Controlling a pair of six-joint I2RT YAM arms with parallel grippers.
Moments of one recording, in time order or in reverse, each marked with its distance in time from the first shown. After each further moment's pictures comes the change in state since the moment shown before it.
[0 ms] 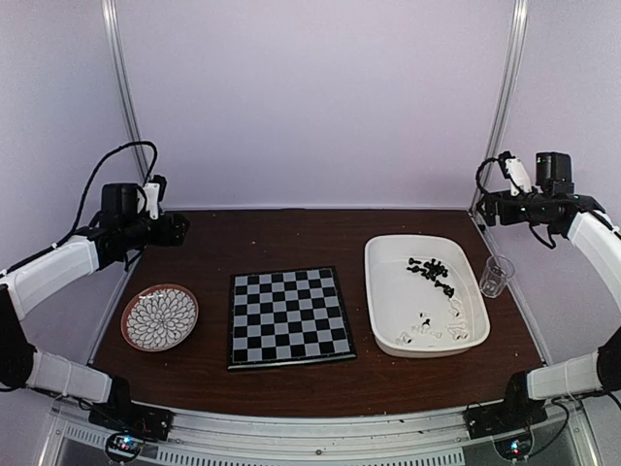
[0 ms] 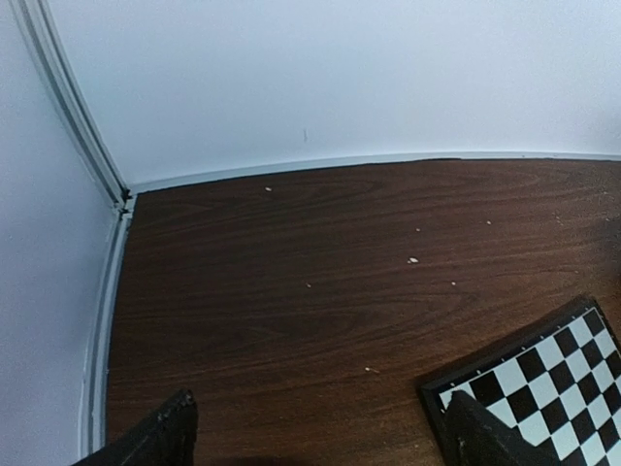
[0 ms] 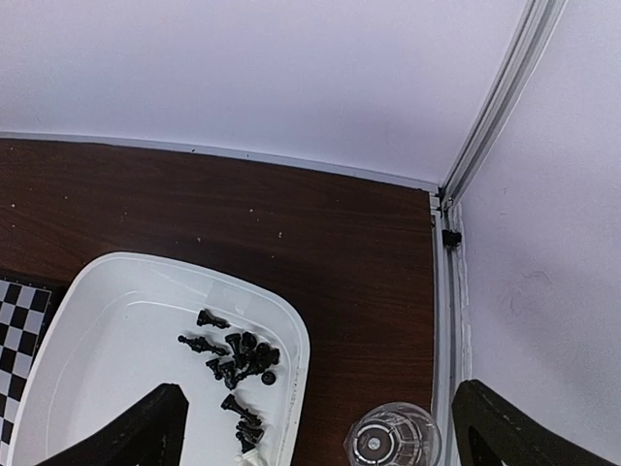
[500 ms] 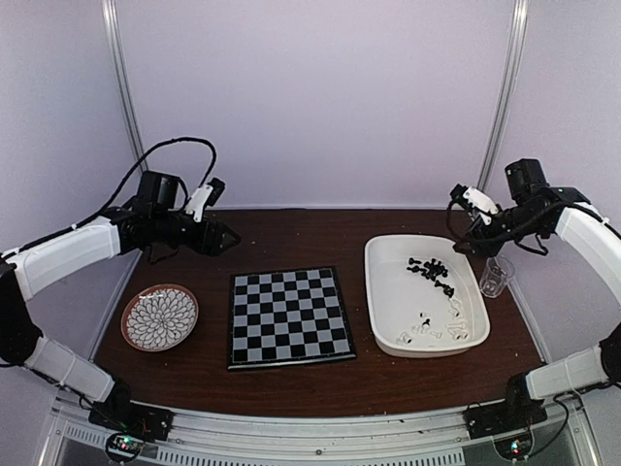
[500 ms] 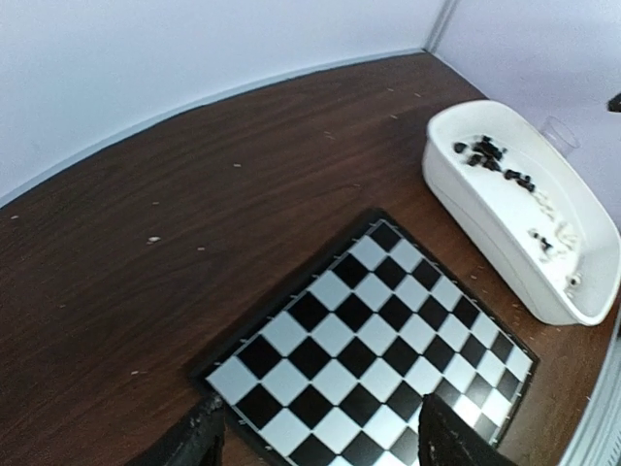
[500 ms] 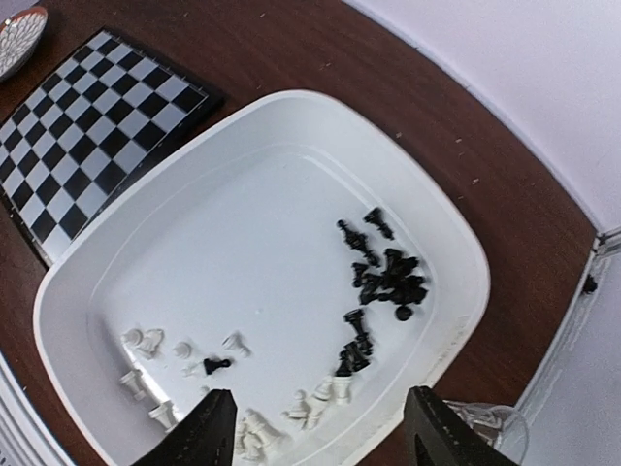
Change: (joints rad) left arm -0.219 0.127 0.171 -0.194 0.341 0.029; right arm 0.145 0.042 0.046 -0.333 -0.200 -0.393
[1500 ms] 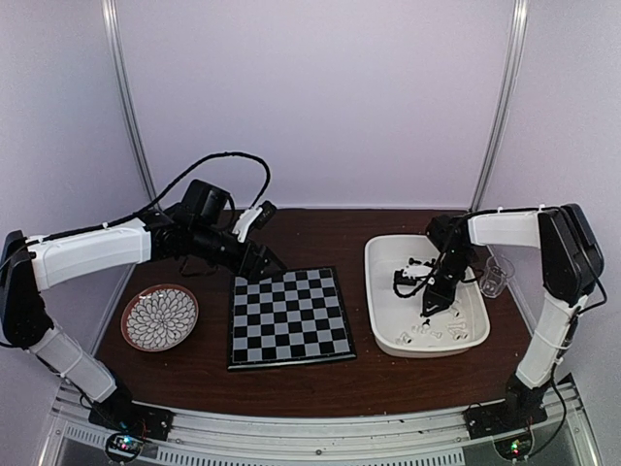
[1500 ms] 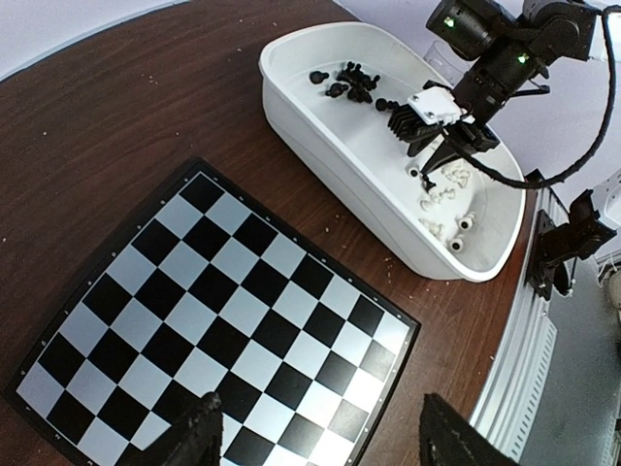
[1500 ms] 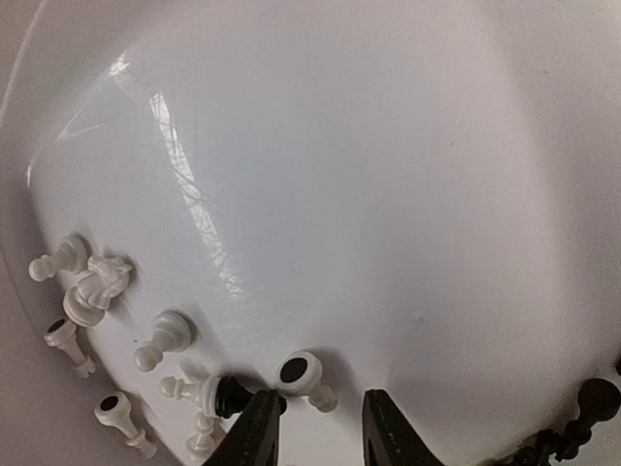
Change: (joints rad) left arm -0.284 0.129 0.079 -0.043 0.110 -0.140; right arm 0.222 0.586 -0.021 -0.075 0.124 -0.253
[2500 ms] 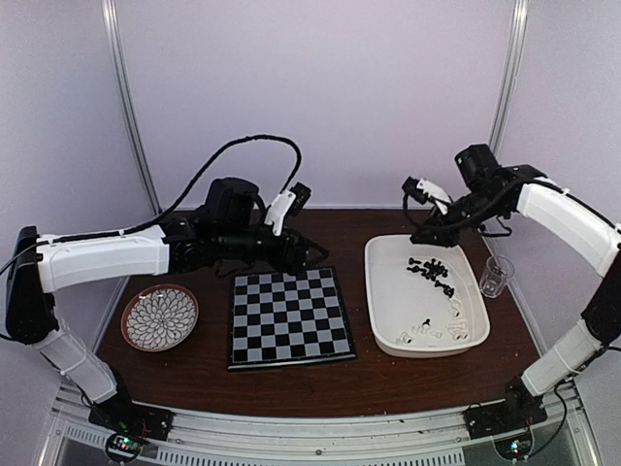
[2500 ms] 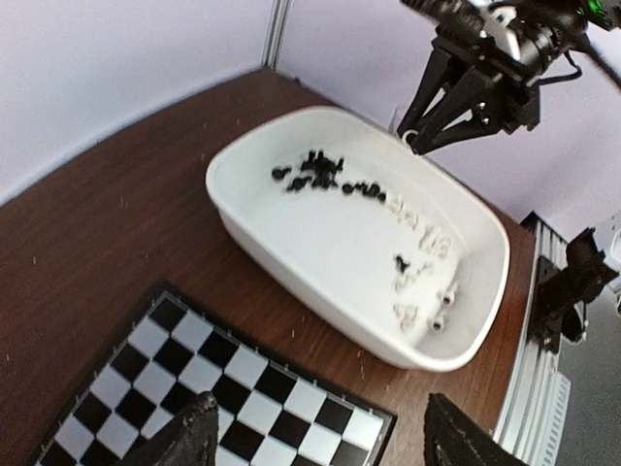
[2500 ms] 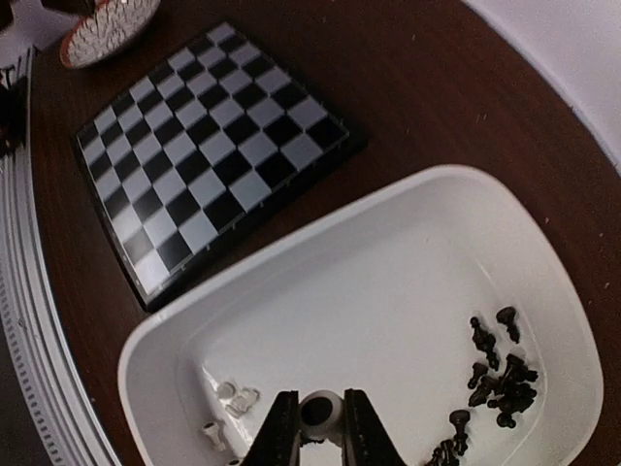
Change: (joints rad) left arm -0.198 0.040 0.043 0.233 -0.232 -0.045; right arm 0.017 -0.280 0.192 -0.001 -0.235 0.252
